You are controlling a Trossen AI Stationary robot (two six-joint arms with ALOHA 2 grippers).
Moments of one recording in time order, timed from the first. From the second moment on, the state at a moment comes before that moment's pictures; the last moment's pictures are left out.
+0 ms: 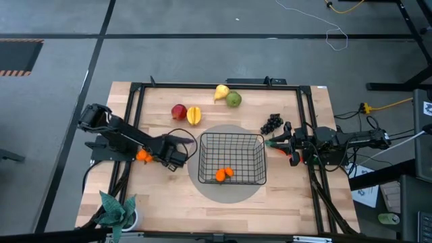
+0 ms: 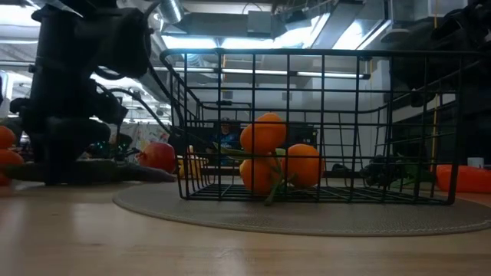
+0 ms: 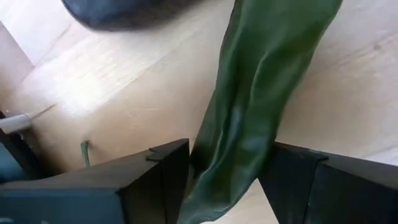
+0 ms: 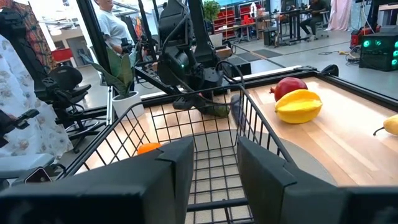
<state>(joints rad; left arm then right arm) -0.25 1.59 0.77 -0.89 -0.19 -1.30 0.12 0.05 0.01 0.04 0.09 0.21</state>
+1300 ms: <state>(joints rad) -0.29 1.60 1.48 -1.07 -0.68 -0.68 0.12 0.05 0.01 0.04 0.09 0.21</state>
